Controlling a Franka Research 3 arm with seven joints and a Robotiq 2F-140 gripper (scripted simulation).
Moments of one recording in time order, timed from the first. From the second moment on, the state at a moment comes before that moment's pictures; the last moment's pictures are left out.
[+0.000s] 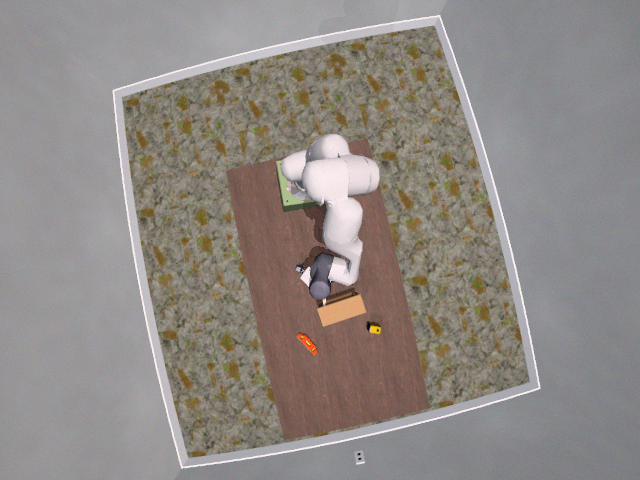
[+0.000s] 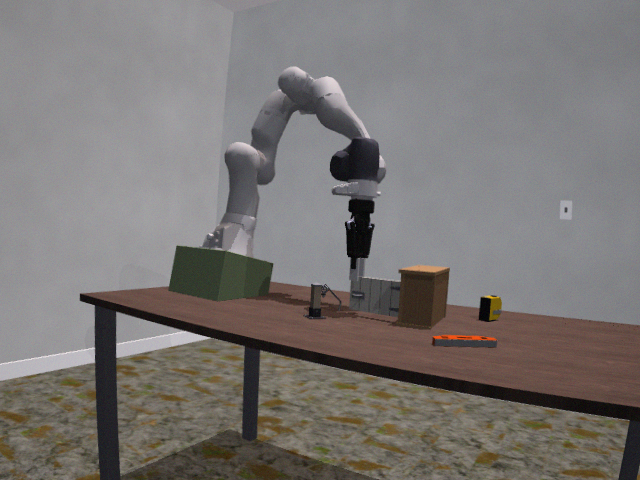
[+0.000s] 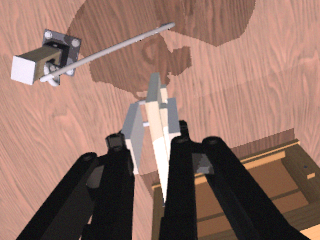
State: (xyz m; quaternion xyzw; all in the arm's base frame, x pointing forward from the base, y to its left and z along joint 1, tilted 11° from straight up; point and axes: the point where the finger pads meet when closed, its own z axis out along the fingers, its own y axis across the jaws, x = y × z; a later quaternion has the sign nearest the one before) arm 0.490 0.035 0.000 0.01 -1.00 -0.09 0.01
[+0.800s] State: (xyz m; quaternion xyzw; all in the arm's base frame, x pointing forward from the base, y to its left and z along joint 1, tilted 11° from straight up) arm 0.491 0.050 0.001 -0.03 -1.00 -0.09 0.01
